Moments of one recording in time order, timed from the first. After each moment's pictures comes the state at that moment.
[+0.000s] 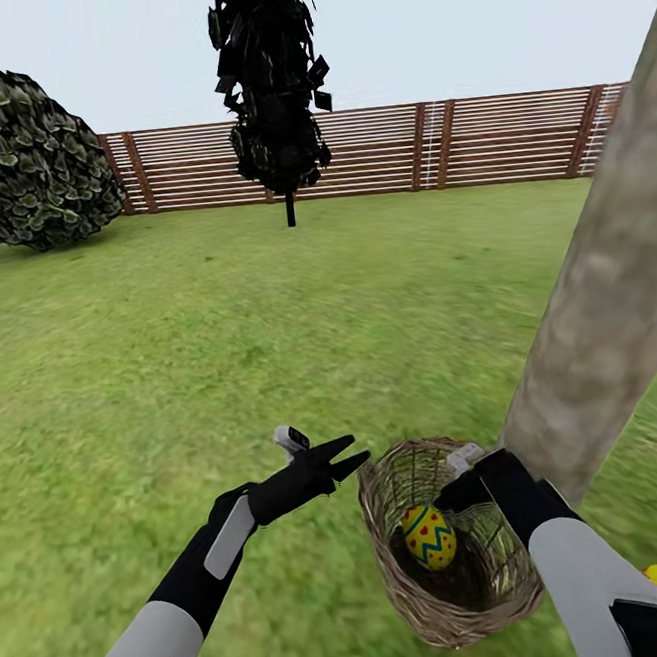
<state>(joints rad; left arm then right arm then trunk) -0.64 -0.04 -0.28 -0.85 0.91 0.76 -1.14 -0.79 0.00 -0.22 -0.58 0.70 0.60 0.54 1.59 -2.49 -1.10</state>
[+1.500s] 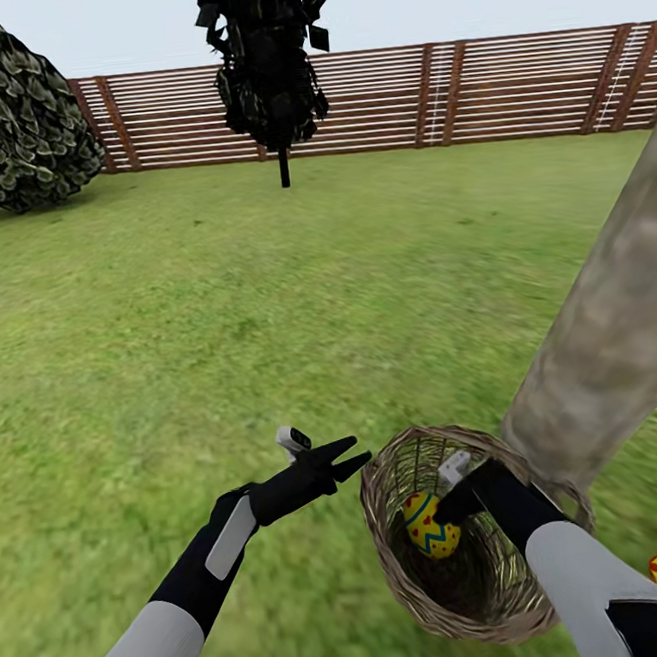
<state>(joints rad) -0.64 -0.04 -0.29 -0.85 0.91 0.76 -1.15 -0.79 -0.01 -0.09 -0.51 0.72 0.53 0.54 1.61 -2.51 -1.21</state>
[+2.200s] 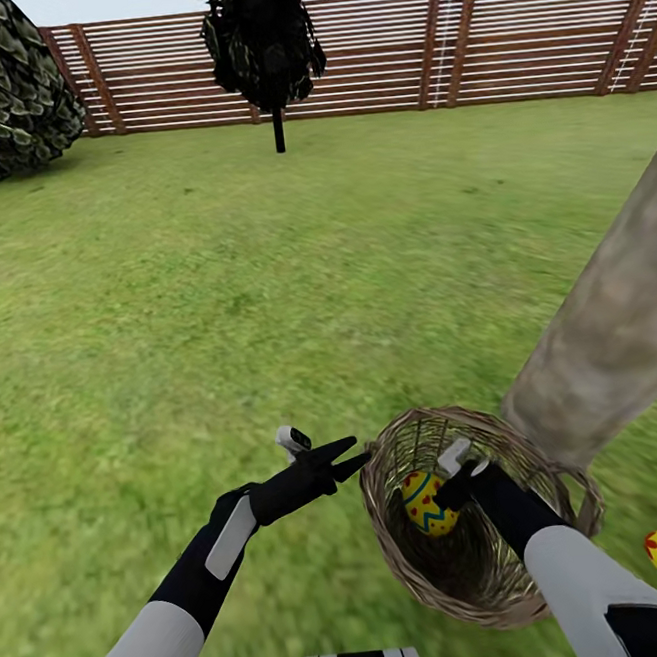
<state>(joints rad) -0.64 -0.04 -0.29 -0.85 0.91 0.76 -1.15 -0.78 0.00 -0.09 -0.51 0.72 0.37 0.35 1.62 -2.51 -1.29</state>
